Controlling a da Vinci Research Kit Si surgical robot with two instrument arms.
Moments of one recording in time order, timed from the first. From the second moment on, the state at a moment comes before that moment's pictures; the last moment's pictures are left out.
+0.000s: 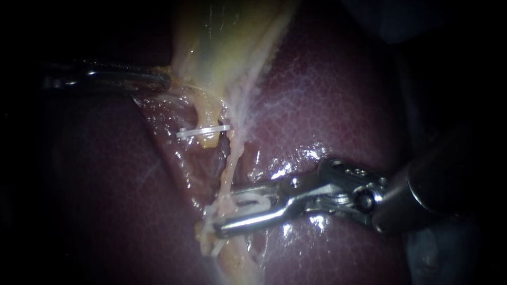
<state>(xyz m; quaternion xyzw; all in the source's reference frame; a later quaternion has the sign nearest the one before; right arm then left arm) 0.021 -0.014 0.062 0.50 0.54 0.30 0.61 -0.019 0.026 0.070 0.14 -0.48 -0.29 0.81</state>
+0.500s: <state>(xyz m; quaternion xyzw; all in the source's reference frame) 0.022 -0.013 0.063 0.52 0.56 0.33 0.55 -0.019 0.026 0.070 0.14 -0.48 -0.29 0.81</state>
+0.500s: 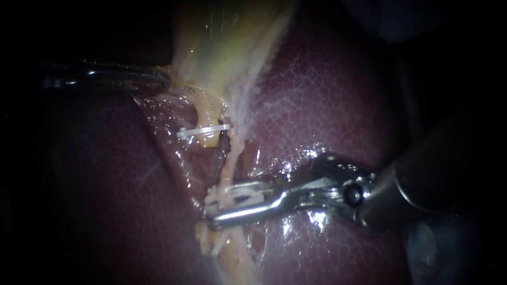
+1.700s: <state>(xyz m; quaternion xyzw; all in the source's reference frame) 0.020 -0.012 0.061 0.54 0.55 0.34 0.55 -0.019 0.026 0.070 0.14 -0.48 -0.30 0.81</state>
